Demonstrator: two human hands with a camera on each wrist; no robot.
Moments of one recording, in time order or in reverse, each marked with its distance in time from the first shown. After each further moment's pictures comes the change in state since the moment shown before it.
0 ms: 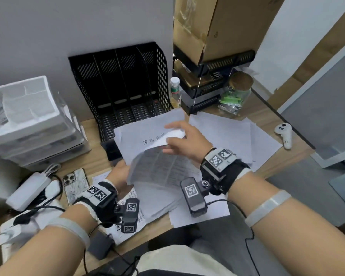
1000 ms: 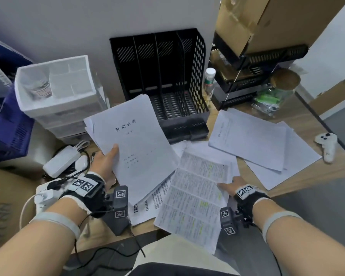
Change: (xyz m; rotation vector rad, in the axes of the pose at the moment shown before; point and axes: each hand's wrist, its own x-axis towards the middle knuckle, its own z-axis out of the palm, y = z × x) left_hand -0.024 -0.008 -0.101 -0.206 0.541 0.062; right_hand 0.015 0.190 -0.096 -0.893 0.129 0.694
